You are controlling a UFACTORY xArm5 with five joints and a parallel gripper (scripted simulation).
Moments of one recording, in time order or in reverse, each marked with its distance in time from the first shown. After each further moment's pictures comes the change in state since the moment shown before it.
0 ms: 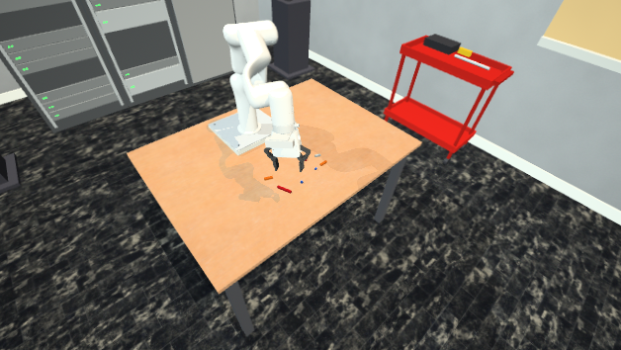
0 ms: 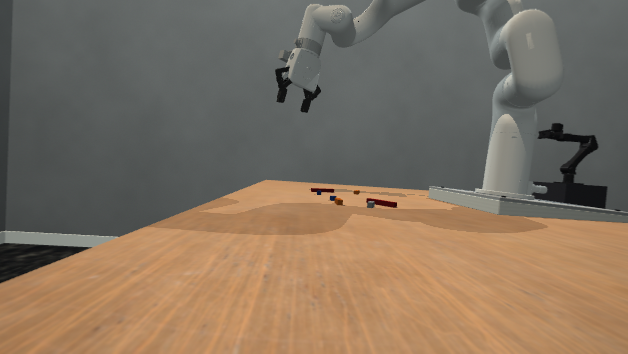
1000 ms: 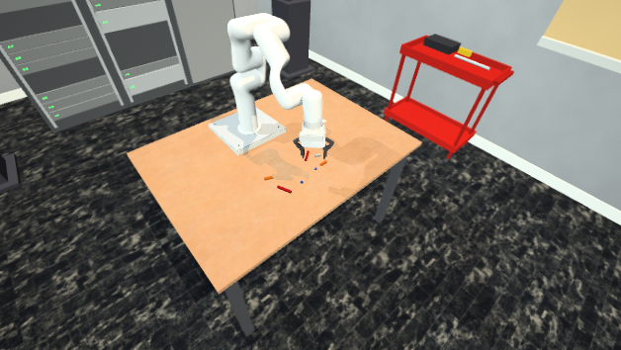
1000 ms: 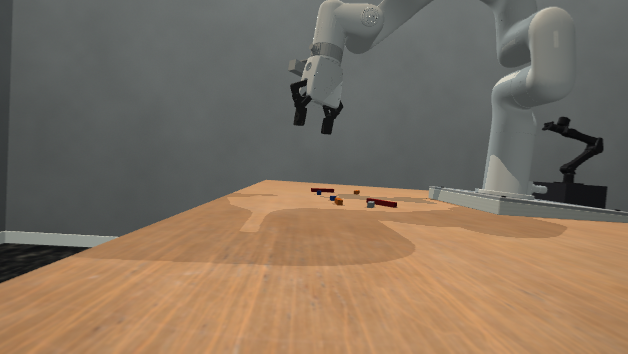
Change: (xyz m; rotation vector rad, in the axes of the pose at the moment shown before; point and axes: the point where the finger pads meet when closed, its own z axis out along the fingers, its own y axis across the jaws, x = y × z) arm -0.193 -0.058 0.063 -0.040 -0.097 -0.054
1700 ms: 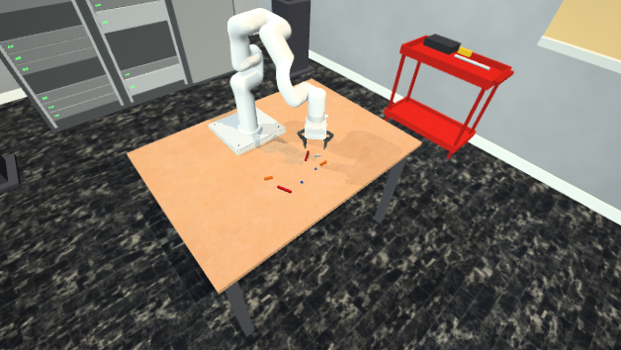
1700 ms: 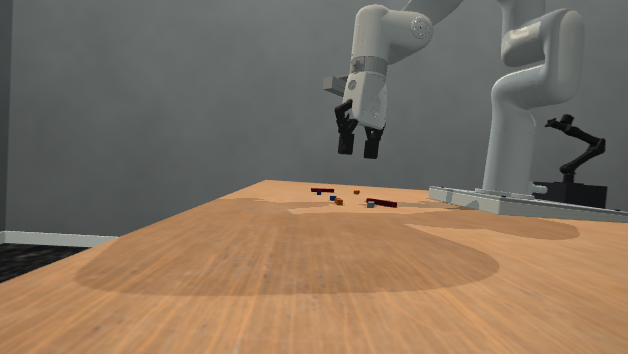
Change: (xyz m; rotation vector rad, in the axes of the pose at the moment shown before) arm -0.139 0.010 0.049 -0.059 -0.047 -0.042
